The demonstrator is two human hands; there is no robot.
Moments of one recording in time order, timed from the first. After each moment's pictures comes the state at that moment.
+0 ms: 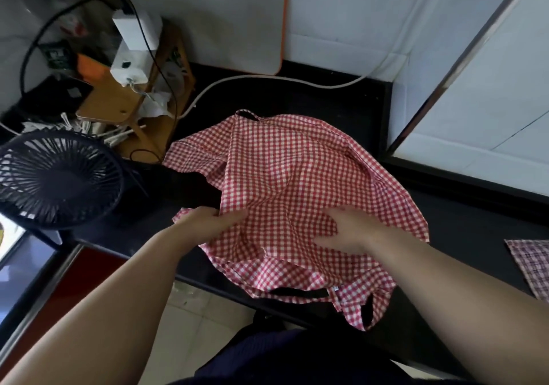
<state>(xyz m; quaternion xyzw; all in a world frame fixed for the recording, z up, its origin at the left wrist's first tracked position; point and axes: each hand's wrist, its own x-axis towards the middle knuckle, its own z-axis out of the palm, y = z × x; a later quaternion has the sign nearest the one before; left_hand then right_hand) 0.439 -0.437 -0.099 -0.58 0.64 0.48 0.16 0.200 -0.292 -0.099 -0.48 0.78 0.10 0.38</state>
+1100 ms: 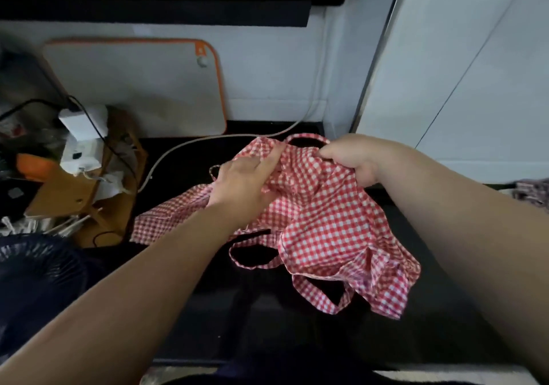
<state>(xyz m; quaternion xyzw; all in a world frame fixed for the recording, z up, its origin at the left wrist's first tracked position) 0.317 -0.444 -0.009 -0.20 0.96 0.11 -0.14 0.158 -0.330 0.058 -0.13 0.77 -0.41 0.47</state>
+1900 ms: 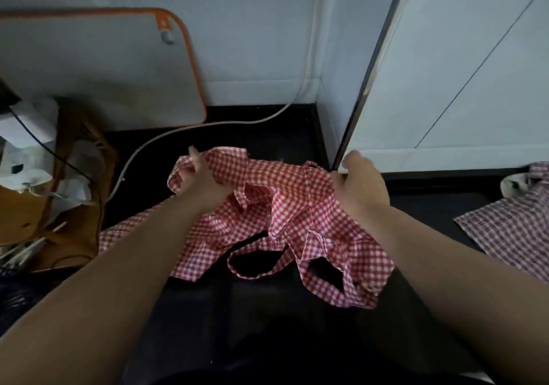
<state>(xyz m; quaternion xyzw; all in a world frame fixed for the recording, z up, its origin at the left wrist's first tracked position) 0.282 -0.509 -0.046 -0.49 0.80 0.35 0.01 0.130 -0.312 -0.050 -0.26 0.93 -0.26 0.08</state>
